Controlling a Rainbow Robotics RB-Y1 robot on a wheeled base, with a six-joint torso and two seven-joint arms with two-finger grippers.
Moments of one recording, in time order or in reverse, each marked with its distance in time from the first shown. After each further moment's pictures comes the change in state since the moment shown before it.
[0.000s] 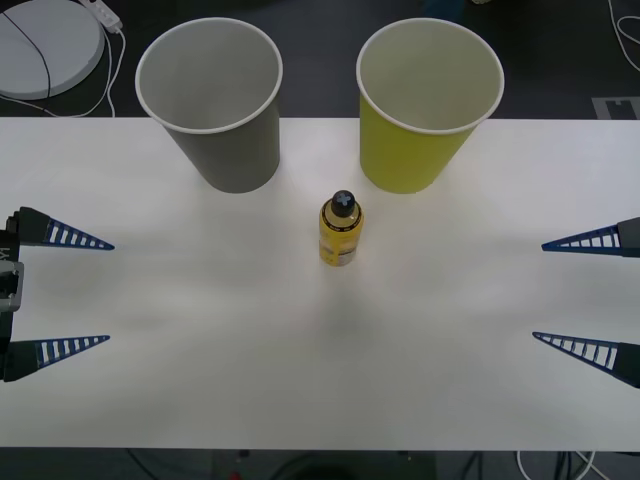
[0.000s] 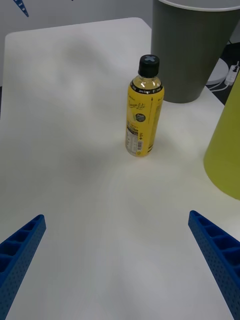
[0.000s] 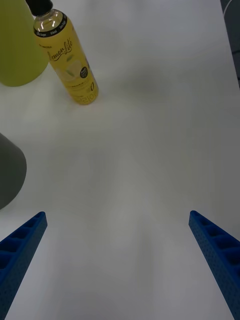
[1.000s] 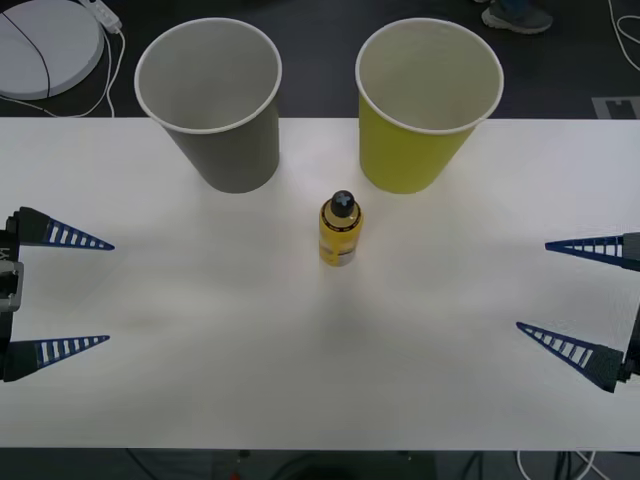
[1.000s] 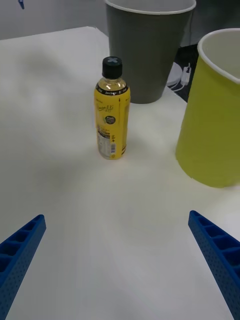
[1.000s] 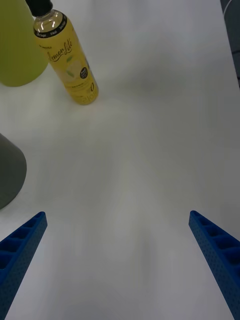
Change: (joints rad) right arm 0.230 -0.157 0.177 -0.092 -0.239 0.503 0.151; left arm 0.000 0.000 0.000 0.000 0.000 0.000 0.000
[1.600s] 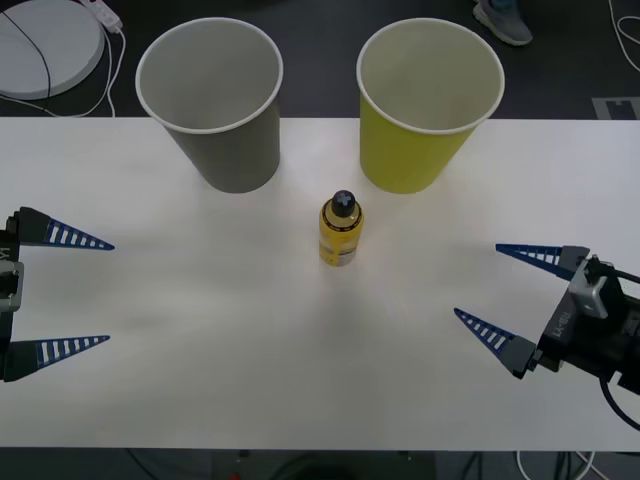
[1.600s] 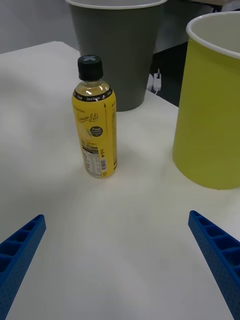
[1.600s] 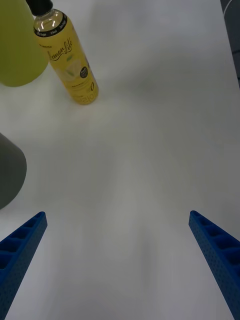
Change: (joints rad) right arm -0.087 0.063 0.301 -0.012 -0.009 0.330 0.052; left arm 0.000 0.000 0.000 0.000 0.000 0.000 0.000
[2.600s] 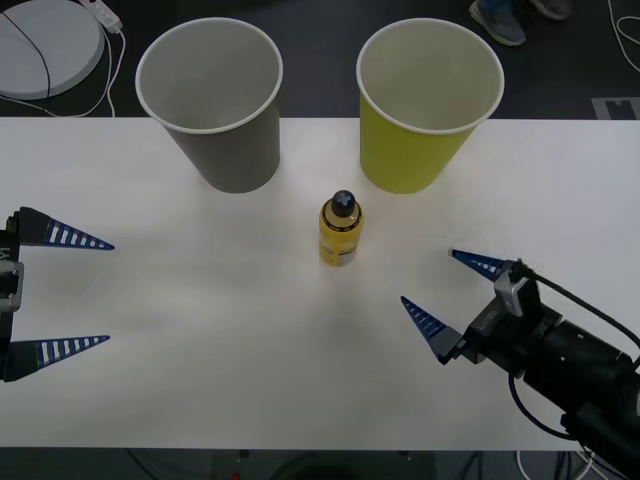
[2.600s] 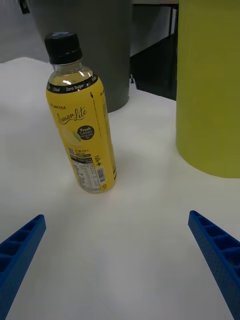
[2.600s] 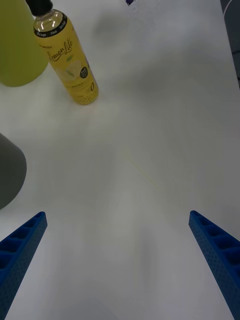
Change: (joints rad) right arm -0.131 0.231 0.197 0.147 0.004 0.132 0.059; left arm 0.000 0.000 0.000 0.000 0.000 0.000 0.000
